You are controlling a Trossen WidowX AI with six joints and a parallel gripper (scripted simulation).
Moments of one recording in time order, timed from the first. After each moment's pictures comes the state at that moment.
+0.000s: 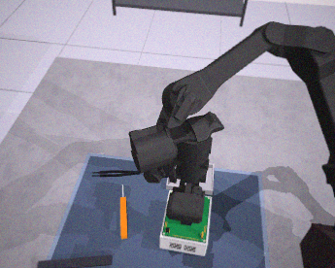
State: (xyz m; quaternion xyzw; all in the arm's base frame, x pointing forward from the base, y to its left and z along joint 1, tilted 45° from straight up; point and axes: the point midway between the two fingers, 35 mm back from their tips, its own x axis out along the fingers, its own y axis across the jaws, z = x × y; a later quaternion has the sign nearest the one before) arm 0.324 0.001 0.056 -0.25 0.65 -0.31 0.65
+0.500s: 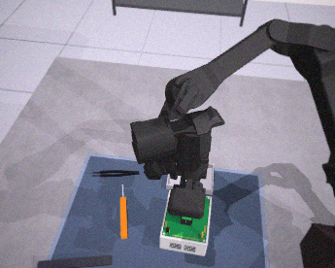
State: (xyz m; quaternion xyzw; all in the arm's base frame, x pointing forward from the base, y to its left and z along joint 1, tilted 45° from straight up) arm 0.325 0.002 0.060 -0.24 0.66 -0.29 0.66
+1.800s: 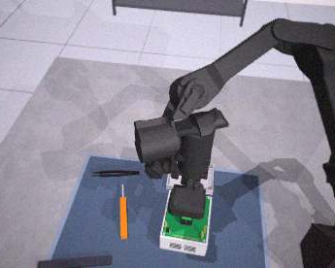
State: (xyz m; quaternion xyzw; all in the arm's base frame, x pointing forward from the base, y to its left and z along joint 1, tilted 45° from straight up) arm 0.325 0.002 0.057 -0.25 0.64 -0.29 0.66
